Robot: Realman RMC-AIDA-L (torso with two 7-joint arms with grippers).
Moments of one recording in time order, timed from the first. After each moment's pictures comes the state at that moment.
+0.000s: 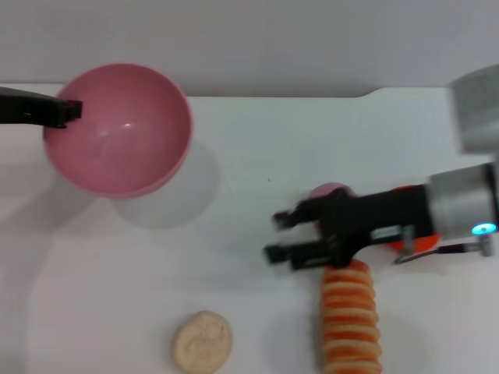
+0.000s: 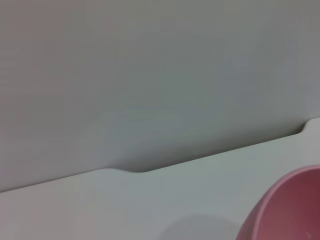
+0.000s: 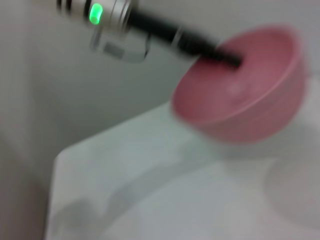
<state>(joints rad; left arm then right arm) -0.34 -2.05 1.12 1.54 2.38 1.28 -2.55 0.52 2.08 -1.23 -0.85 -1.82 -1.46 1.72</state>
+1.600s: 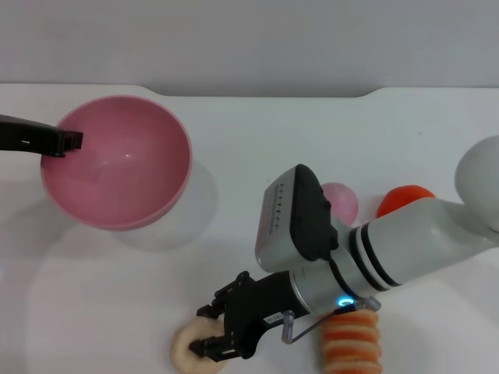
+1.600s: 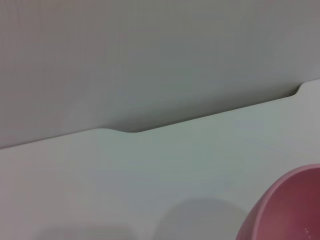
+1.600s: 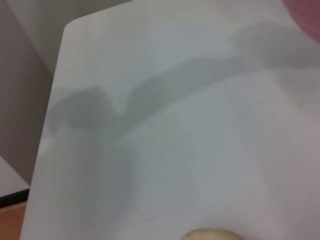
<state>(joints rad) -0.33 -2.06 1.10 1.56 2.41 1.40 -2.56 0.67 2.09 -2.06 -0.80 -1.62 -0.92 1.88</state>
